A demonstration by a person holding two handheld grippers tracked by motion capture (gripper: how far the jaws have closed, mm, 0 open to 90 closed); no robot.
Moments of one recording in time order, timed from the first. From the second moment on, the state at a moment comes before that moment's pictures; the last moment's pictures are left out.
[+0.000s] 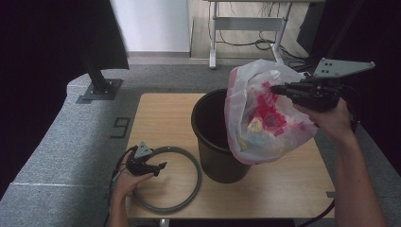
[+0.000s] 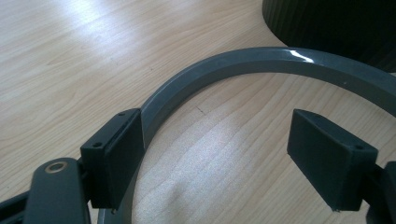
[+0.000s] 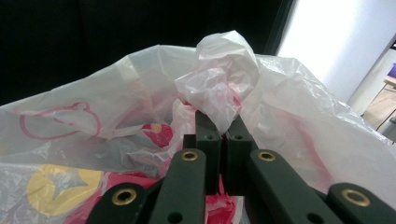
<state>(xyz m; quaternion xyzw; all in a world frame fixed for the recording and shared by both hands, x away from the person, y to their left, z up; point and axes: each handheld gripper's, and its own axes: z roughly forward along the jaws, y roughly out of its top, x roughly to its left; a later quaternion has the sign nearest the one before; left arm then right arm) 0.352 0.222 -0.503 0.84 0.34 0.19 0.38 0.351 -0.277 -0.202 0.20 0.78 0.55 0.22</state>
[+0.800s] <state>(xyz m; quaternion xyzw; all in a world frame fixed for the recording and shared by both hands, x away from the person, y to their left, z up) 0.352 0.225 -0.504 0.83 0.35 0.19 0.38 0.378 -0.211 -0.200 0.17 0.79 0.54 0.21</state>
